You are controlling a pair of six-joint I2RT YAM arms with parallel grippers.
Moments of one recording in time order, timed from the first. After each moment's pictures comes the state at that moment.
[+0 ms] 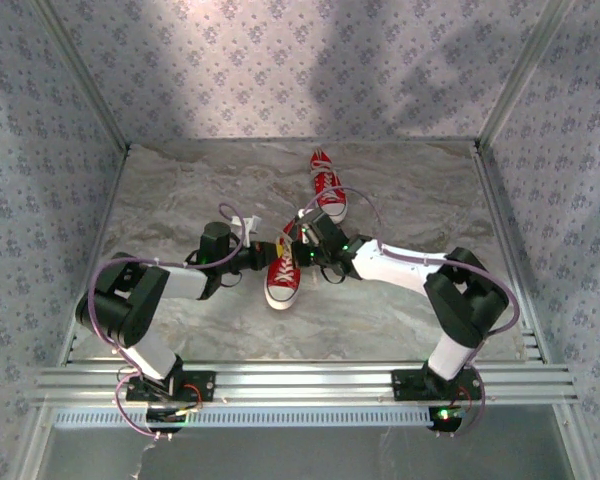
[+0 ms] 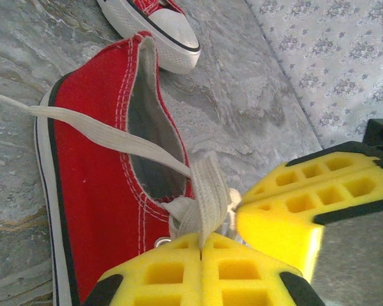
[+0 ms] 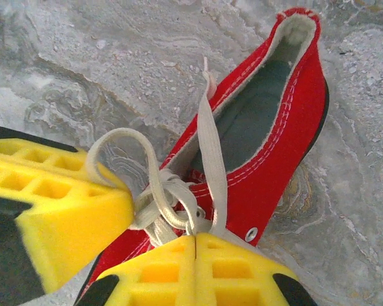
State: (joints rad) left arm -0.44 1.62 0.52 0.67 0.60 -0.62; right arm 0.80 1.68 1.03 -0.13 0.00 0.50
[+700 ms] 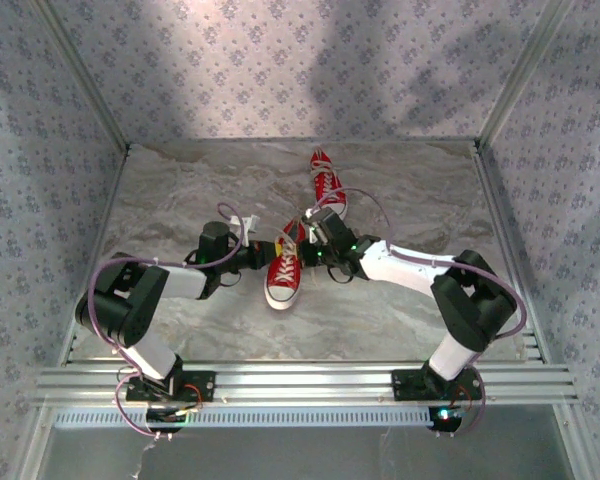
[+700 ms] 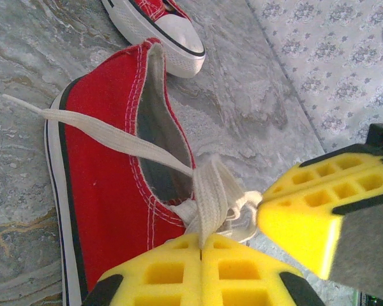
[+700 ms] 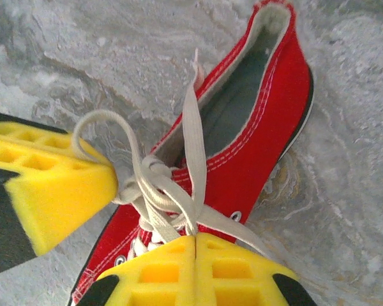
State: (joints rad) left arm -0.43 1.62 0.52 0.67 0.61 -0.62; right arm 0.76 1.65 0.99 -0.12 -0.07 0.50
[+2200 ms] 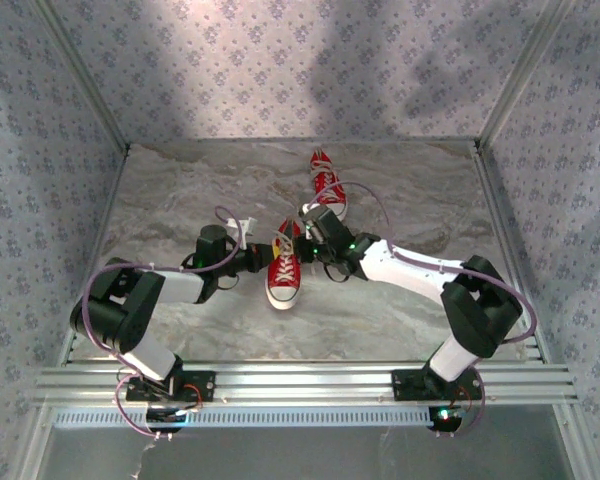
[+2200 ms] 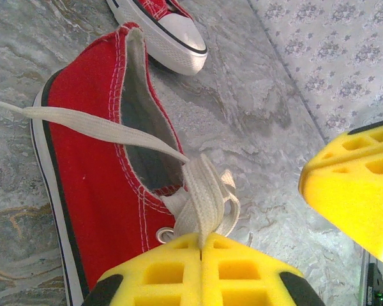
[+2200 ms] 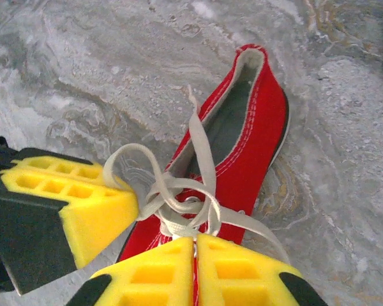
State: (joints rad) left arm -0.43 1.58 0.48 0.67 0.59 -0.60; right arm 0.80 1.61 1.04 -0.18 0.03 0.51
